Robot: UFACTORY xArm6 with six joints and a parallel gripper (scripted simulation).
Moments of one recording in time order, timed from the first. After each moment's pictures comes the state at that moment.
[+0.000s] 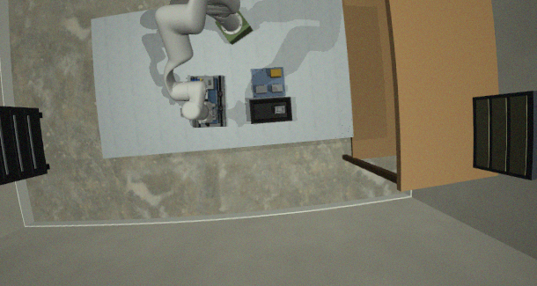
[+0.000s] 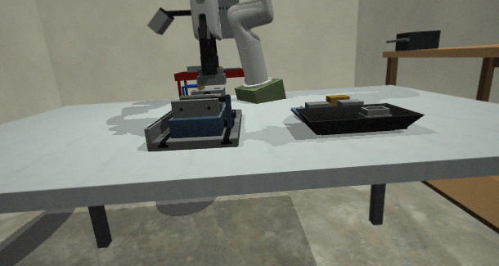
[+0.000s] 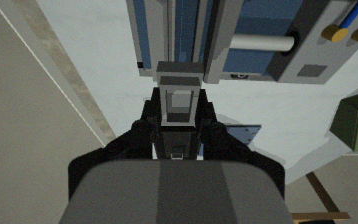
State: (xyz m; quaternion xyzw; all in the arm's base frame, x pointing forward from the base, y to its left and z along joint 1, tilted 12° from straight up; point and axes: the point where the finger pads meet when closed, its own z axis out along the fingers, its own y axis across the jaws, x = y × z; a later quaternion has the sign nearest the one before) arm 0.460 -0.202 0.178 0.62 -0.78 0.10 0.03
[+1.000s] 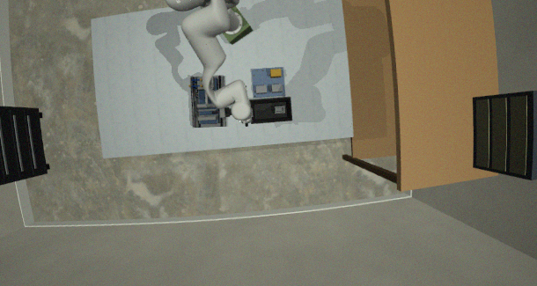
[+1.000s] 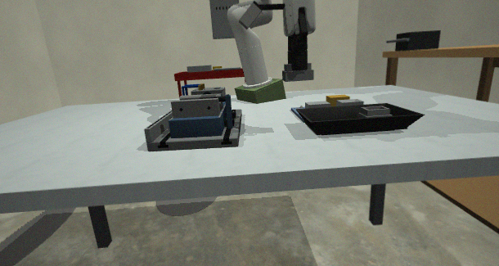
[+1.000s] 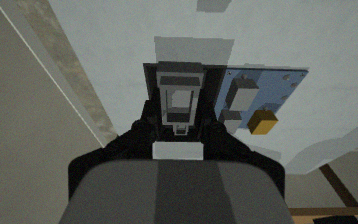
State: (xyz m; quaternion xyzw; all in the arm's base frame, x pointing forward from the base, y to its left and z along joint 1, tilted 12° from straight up) arm 0.512 -0.023 0.145 0.63 -0.77 0.10 0.03
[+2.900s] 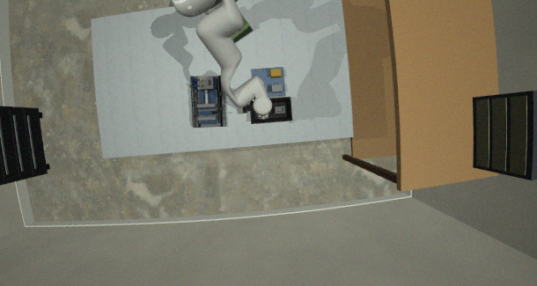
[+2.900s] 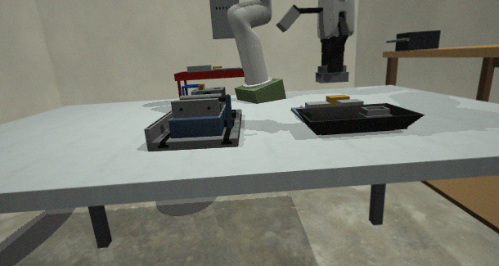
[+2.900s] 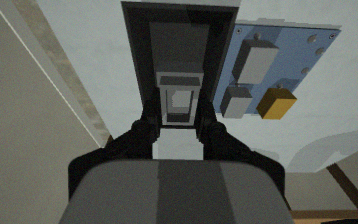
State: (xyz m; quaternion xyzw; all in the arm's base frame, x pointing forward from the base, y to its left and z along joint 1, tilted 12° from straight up) arm 0.516 0.055 0.119 0.63 -0.77 0.10 0.04
